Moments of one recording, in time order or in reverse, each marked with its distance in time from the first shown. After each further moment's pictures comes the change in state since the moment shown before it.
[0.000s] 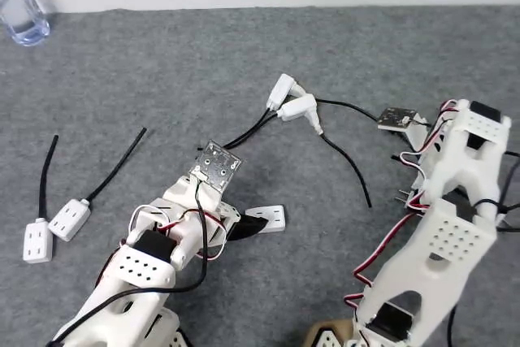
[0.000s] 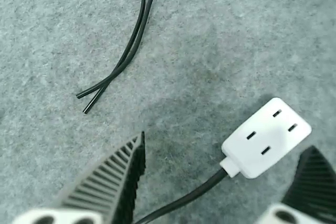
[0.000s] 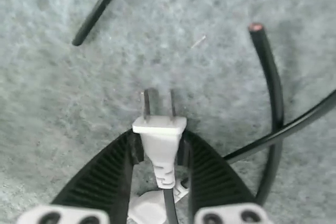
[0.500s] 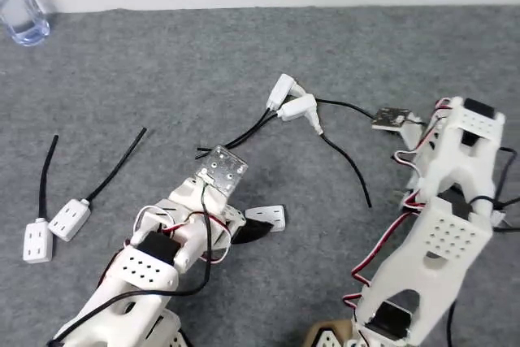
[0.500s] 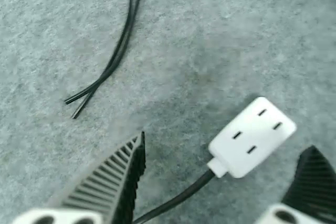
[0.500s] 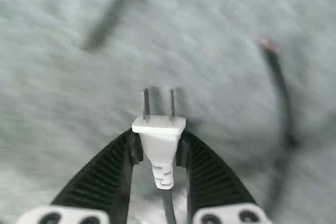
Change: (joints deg) left arm 3.1 0.0 0.0 0.0 0.0; right arm -3.4 -3.0 1.1 3.5 0.0
